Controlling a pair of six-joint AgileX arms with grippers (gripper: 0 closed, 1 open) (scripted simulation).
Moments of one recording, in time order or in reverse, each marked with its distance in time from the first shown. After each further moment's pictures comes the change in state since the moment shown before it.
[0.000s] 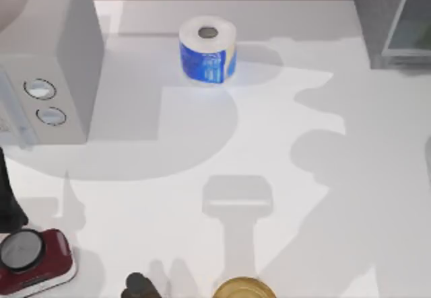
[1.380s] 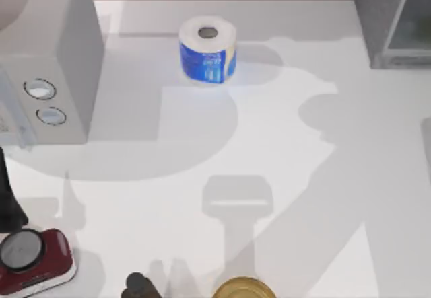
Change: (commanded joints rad) left arm 0.000 0.000 0.000 0.000 0.000 0.000; right arm 0.021 0.218 0.253 -0.035 0.023 0.006
